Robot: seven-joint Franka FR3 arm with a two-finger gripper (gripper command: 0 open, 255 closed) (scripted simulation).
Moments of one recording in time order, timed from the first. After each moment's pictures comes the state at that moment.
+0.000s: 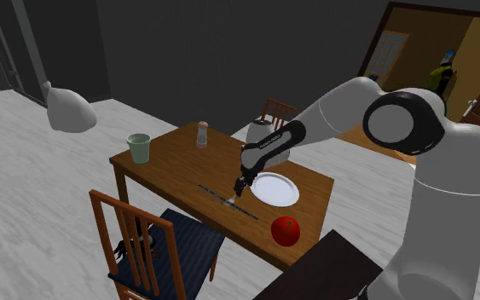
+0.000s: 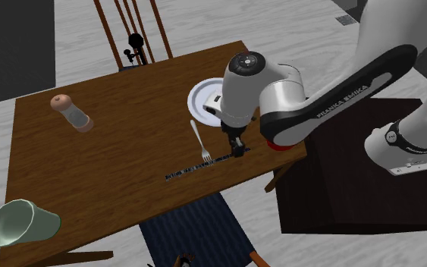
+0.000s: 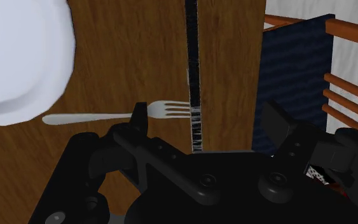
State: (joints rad) arm 0.07 0.37 -0.06 -2.13 0.05 2.54 -0.32
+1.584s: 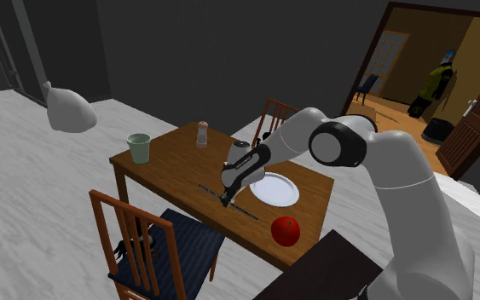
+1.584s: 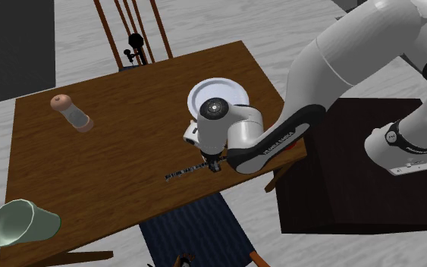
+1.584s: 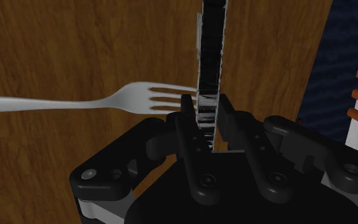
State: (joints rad) arm 0.06 0.78 -0.01 -1.82 0.08 2.64 -0.39
